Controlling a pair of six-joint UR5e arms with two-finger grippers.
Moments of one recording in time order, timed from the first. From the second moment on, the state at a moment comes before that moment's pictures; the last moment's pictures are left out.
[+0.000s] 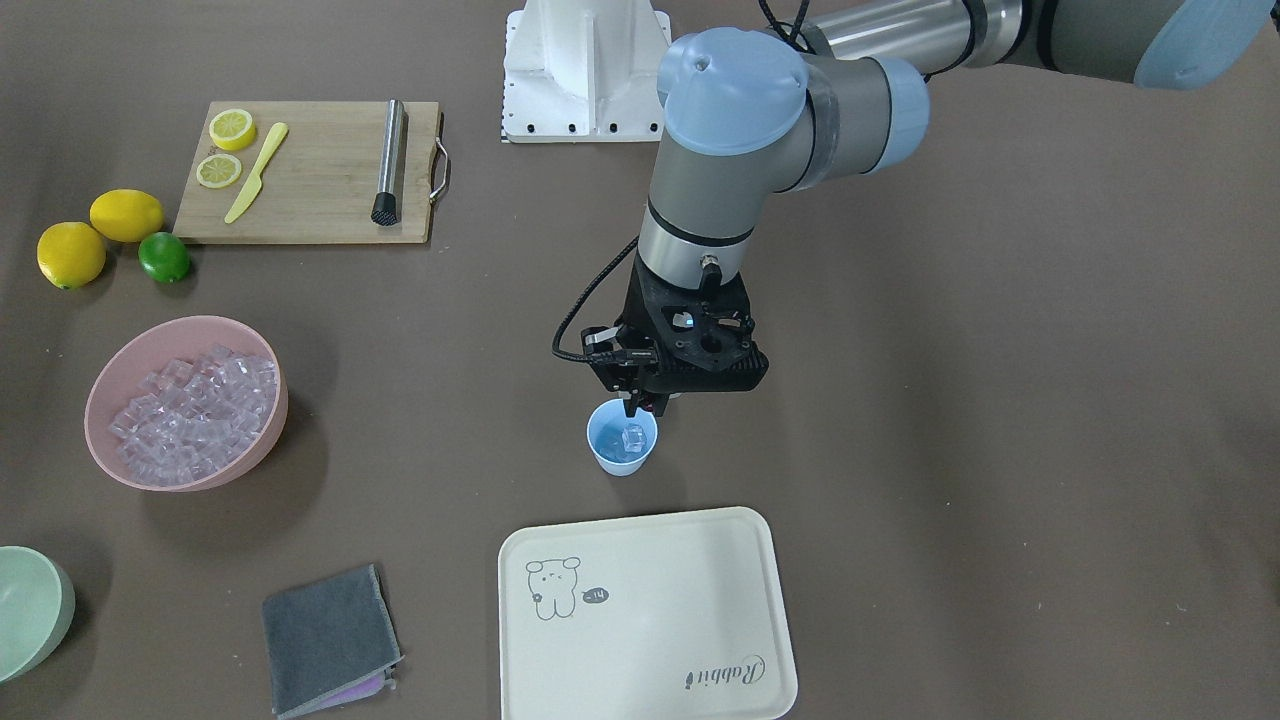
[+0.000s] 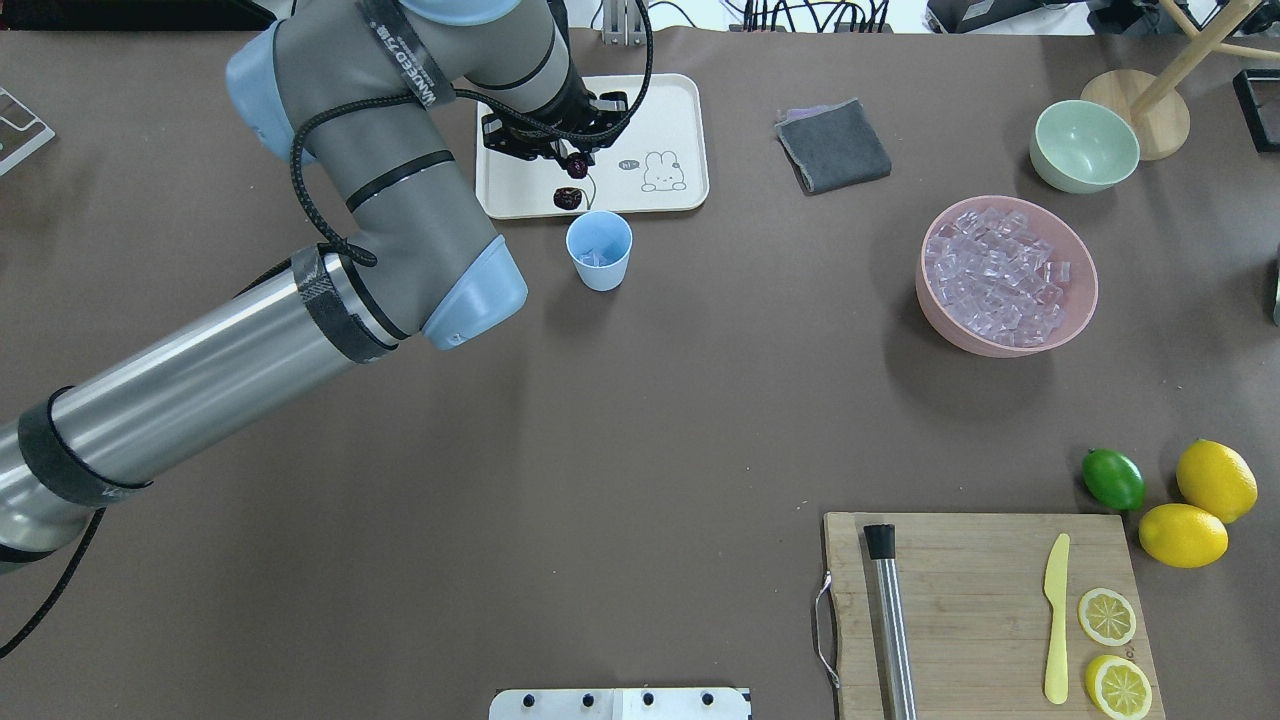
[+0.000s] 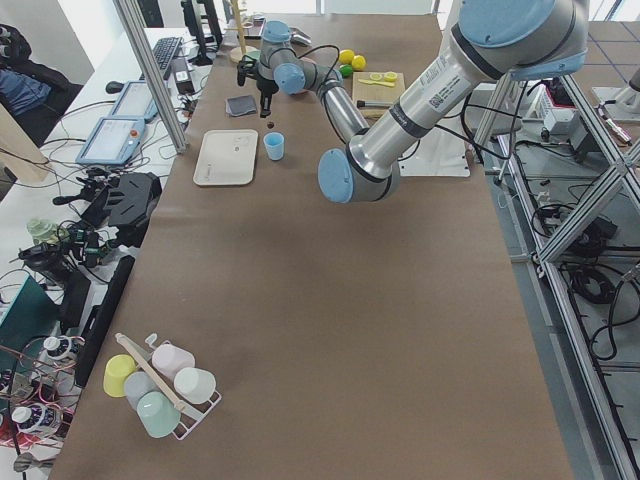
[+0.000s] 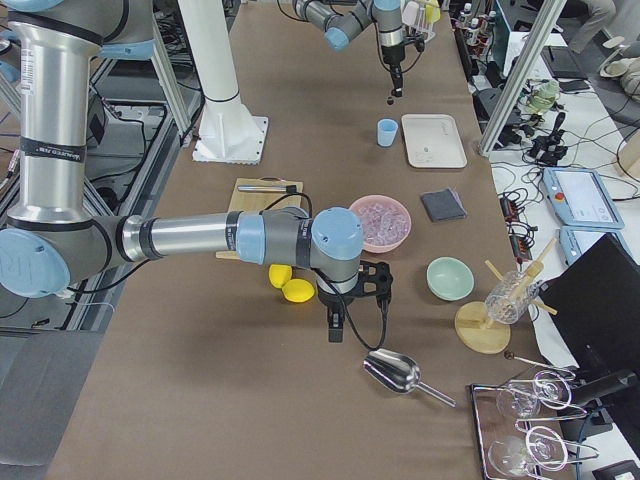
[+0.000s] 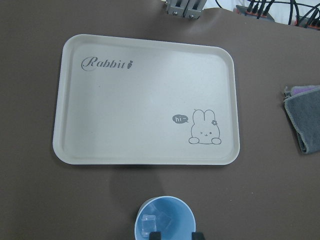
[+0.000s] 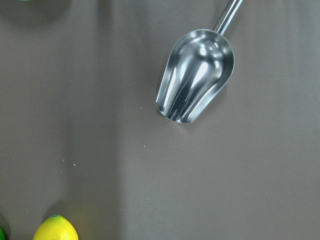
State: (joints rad) left arm -0.76 -2.52 -1.45 -1.69 -1.90 -1.19; right arm 1.64 -1.70 1.83 -1.71 2.30 -0.07
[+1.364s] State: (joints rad) left arm -0.72 -2.50 -1.42 -1.83 -1.84 -1.24; right arm 1.64 -1.71 1.83 -1.71 2.31 -0.07
